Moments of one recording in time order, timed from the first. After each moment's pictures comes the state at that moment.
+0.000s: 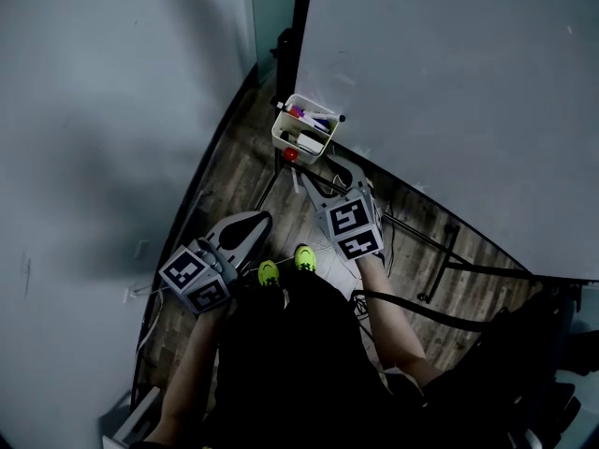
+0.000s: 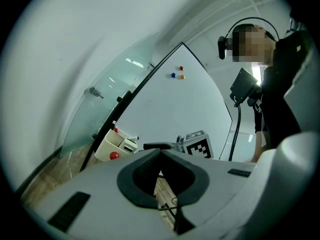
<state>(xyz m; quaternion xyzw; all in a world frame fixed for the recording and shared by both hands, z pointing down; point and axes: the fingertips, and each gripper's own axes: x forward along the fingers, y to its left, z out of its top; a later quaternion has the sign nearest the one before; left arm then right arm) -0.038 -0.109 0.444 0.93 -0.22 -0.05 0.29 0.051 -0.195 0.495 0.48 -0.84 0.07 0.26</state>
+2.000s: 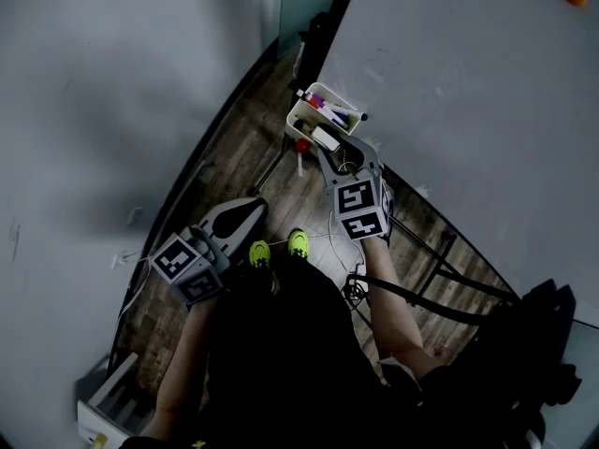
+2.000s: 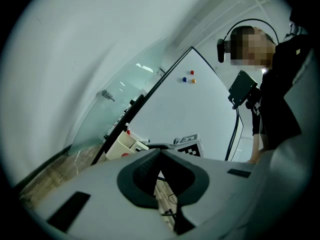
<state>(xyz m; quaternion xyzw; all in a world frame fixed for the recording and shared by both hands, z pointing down) -0.053 -0.125 0.454 0.91 -0.27 -0.06 0.31 0.061 -0.240 0.517 0.47 -0.83 0.04 0.30</state>
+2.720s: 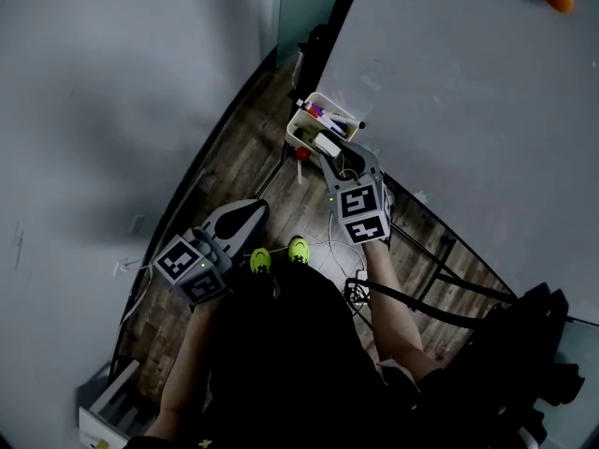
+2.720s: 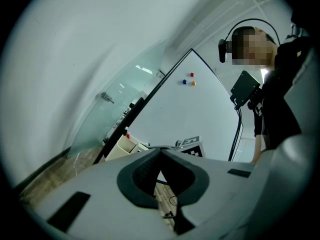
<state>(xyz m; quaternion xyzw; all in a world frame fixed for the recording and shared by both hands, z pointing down) -0.053 -0.134 0.450 0.91 -0.27 -0.08 0.31 0.065 -0.243 0.512 0.47 -0.83 0.04 0.29</state>
